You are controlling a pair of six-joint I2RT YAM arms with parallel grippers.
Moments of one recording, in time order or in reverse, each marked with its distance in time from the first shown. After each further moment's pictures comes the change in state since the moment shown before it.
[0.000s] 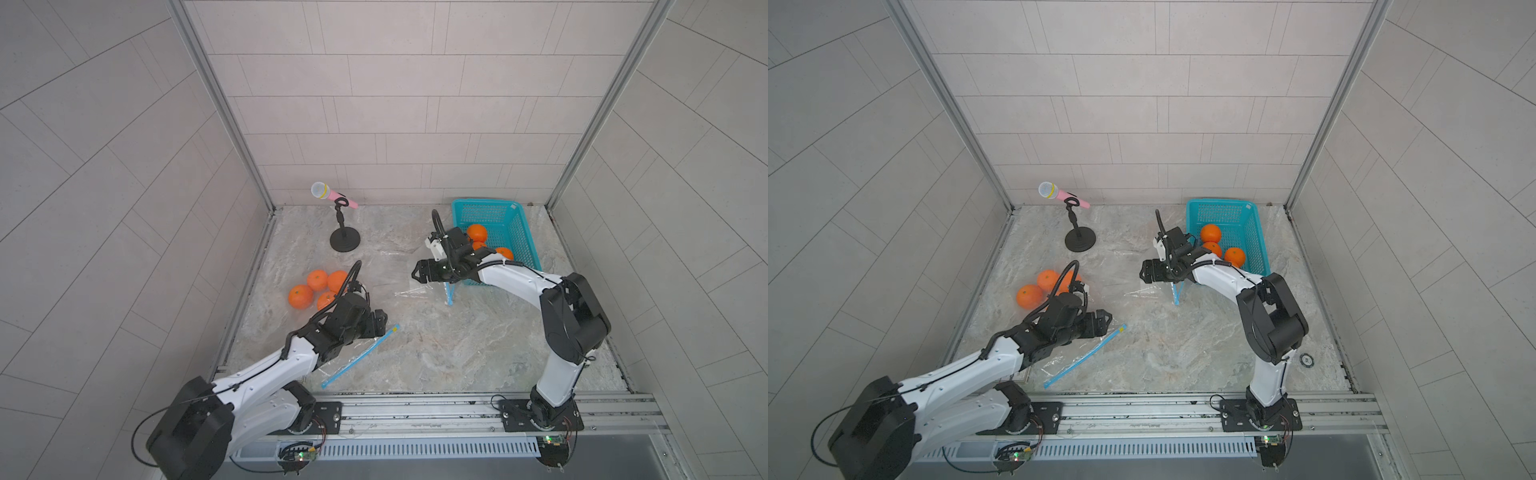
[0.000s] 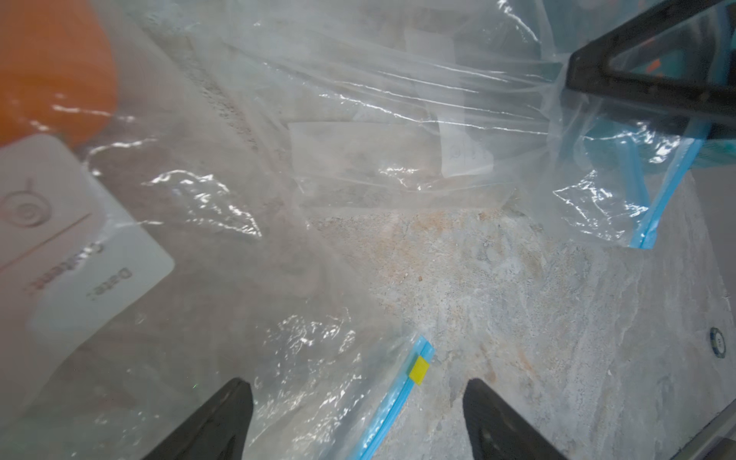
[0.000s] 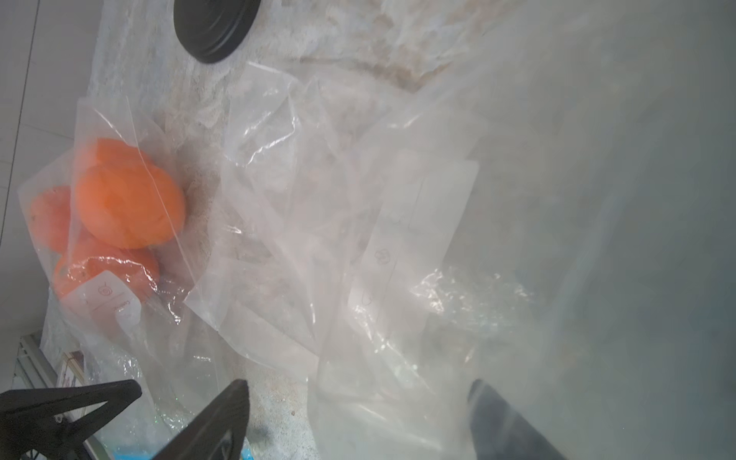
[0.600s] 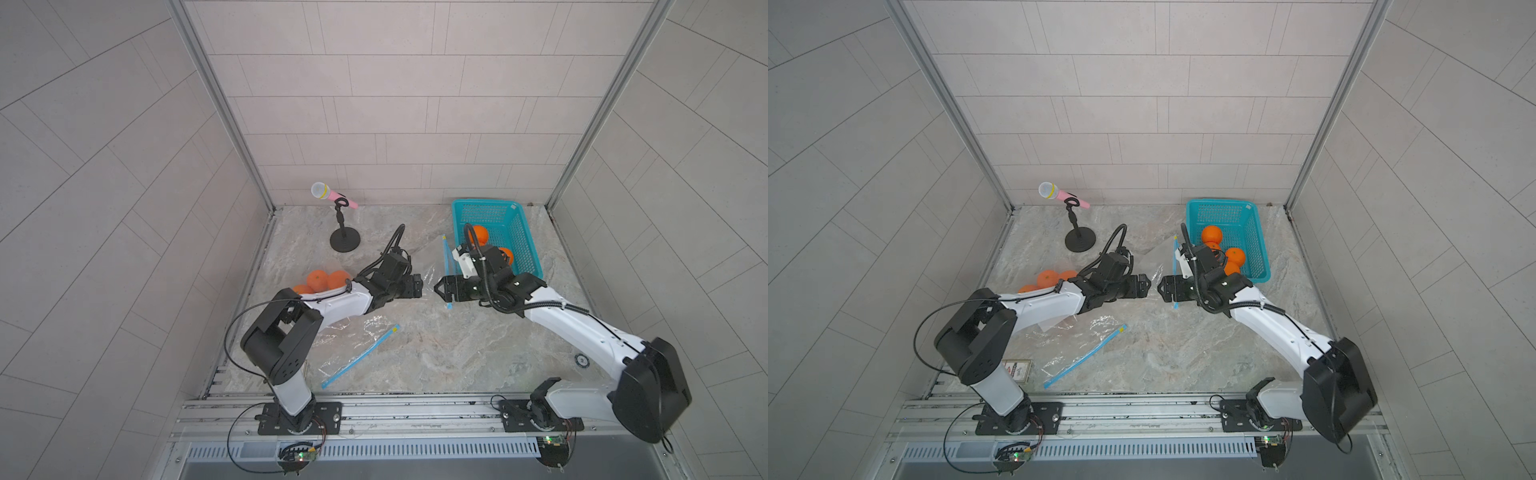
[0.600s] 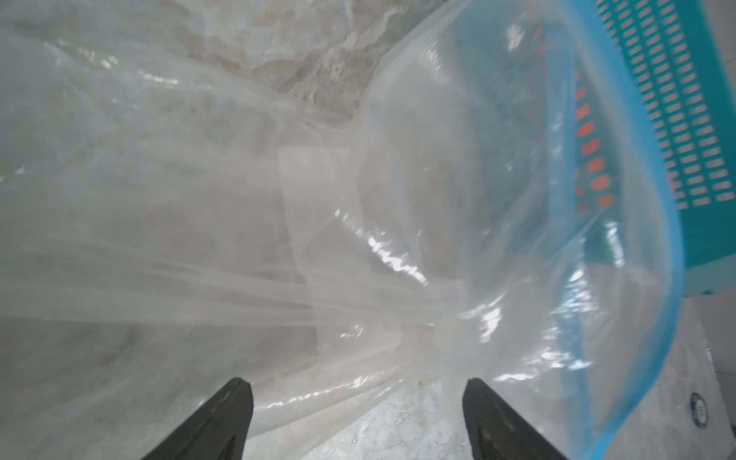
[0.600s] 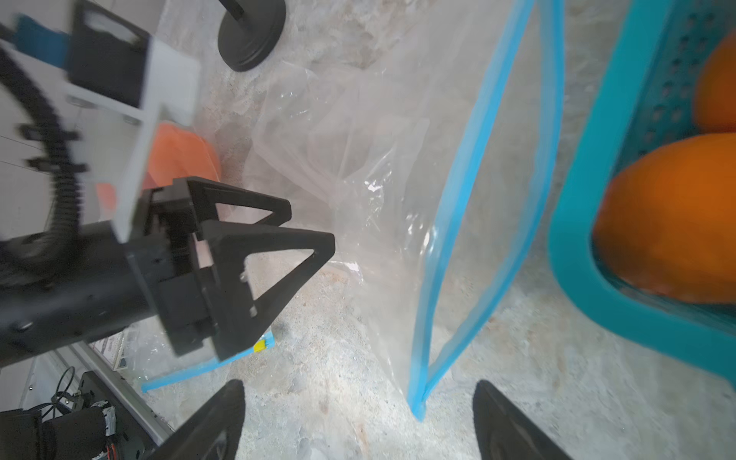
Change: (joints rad) left arm -0.010 0.593 0.481 0.096 0.028 0.035; right arm -0.004 -0.574 -0.346 -0.067 0.083 0.049
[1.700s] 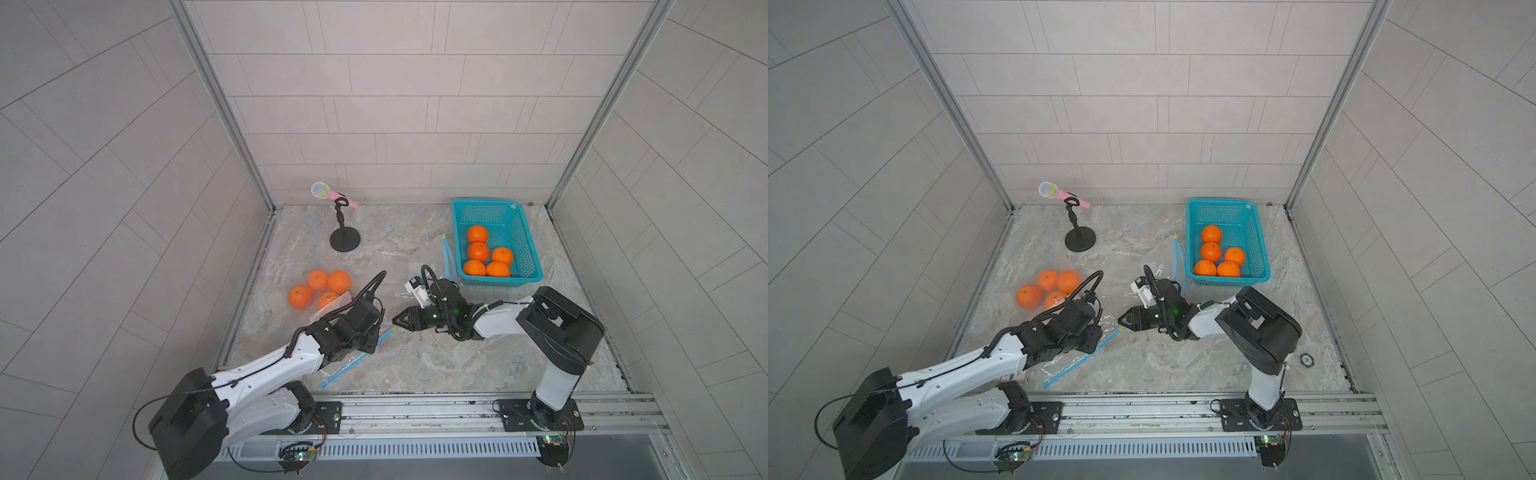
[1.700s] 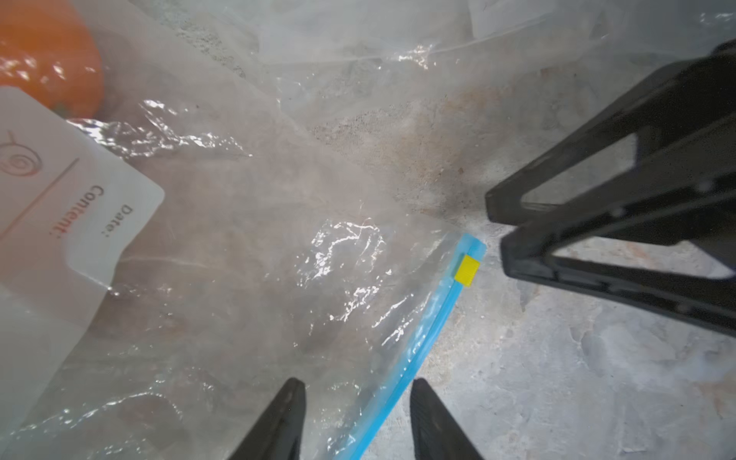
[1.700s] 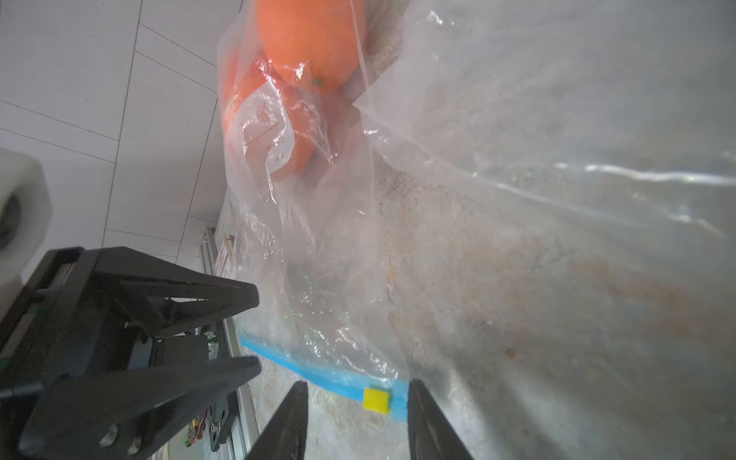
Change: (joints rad) left arm -0.133 -0.624 -0.417 -0.433 -0.204 0.152; right arm 0.206 0.604 -0.200 1.006 -0.358 0.274
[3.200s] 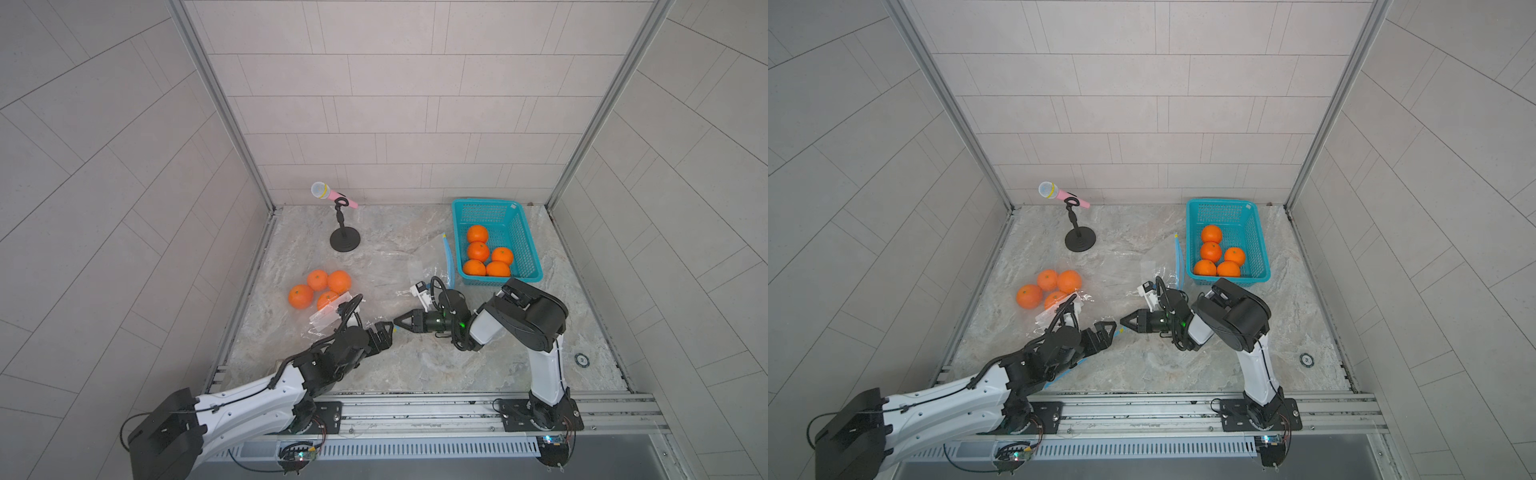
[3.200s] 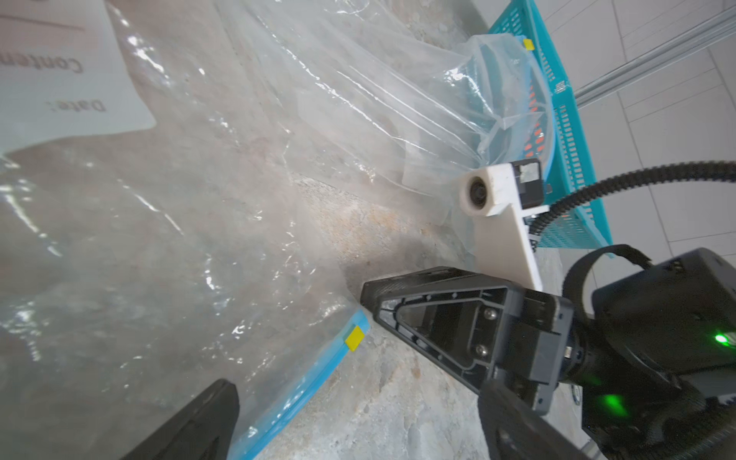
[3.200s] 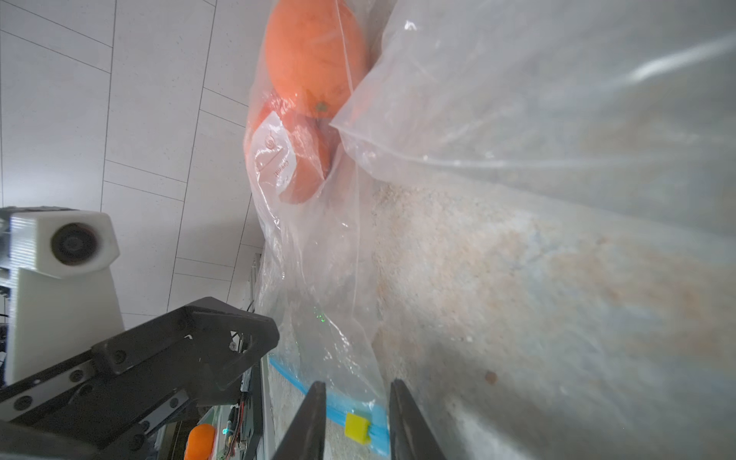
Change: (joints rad) left arm -0.116 -0.192 -0.333 0.546 -0.110 -0.638; right arm -0.016 0.209 -0.106 0.544 -0.063 0.209
